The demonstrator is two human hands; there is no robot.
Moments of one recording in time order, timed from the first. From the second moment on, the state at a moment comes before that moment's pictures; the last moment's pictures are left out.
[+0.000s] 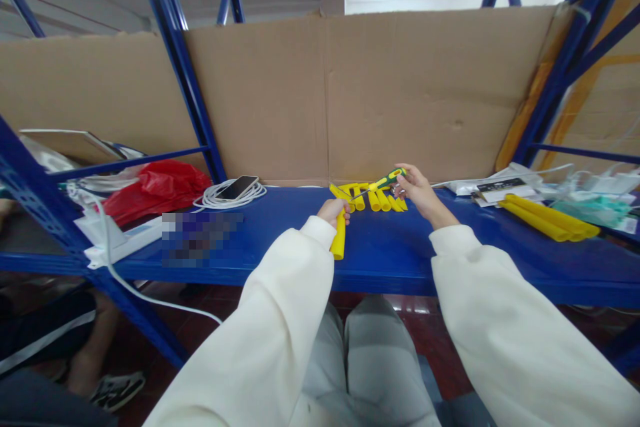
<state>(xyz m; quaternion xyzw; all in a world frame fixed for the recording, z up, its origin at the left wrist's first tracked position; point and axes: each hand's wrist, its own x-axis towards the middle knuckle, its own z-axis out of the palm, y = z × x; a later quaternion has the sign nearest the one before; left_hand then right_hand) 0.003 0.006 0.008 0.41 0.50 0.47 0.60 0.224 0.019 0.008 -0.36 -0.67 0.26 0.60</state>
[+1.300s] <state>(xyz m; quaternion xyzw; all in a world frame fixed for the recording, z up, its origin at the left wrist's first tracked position) 0.004 -0.002 0.015 0.41 0.50 0.48 0.60 0.211 0.006 0.014 -0.39 -0.61 0.26 0.64</state>
